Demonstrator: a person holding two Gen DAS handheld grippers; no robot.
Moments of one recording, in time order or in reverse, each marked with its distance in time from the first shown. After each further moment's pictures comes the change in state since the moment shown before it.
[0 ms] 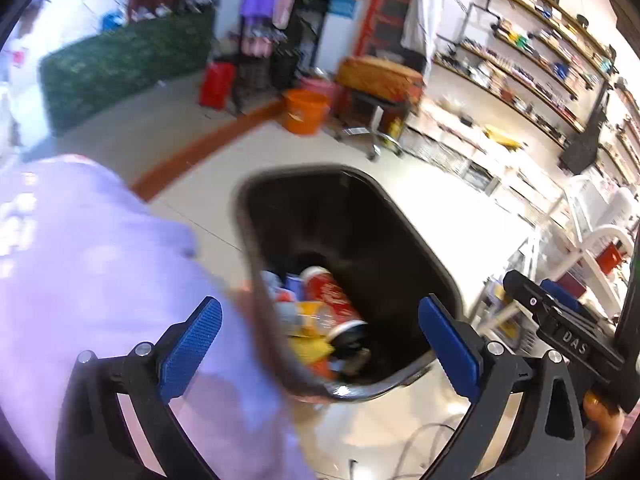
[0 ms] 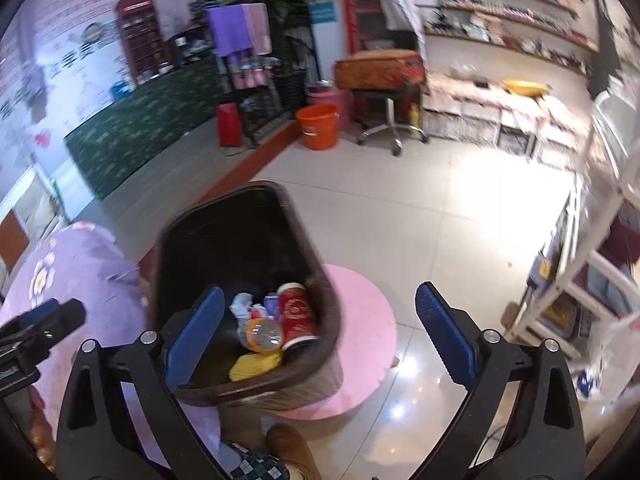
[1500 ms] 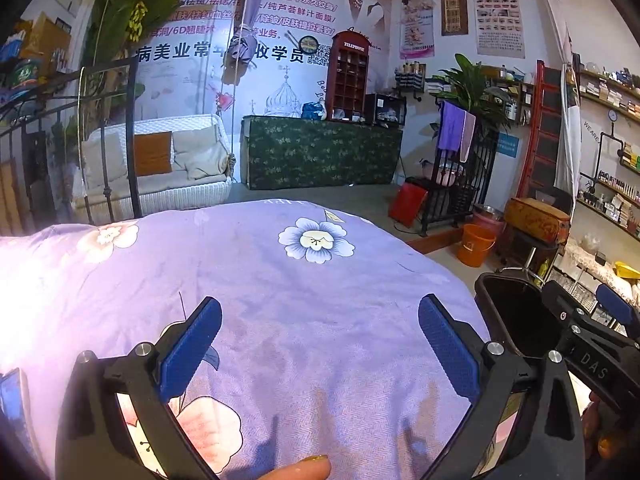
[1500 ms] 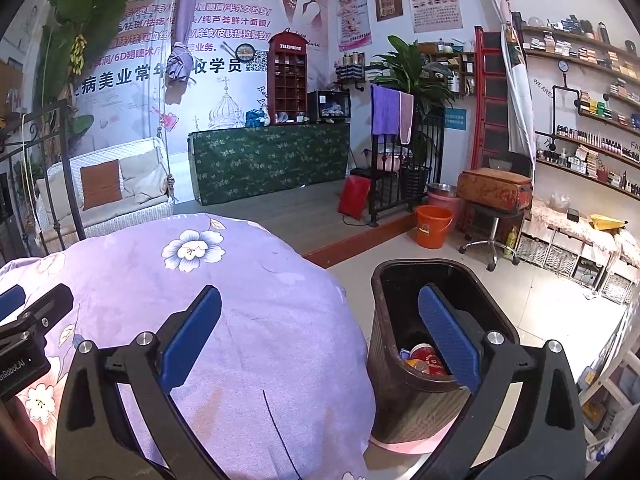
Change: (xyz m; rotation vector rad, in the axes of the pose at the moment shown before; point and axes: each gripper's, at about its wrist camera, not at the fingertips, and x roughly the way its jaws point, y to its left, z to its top) left arm -0.213 0.115 -0.128 -0.281 -0.451 0.549; right arm -0.152 0.196 -0.093 -0.344 -0.319 0.280
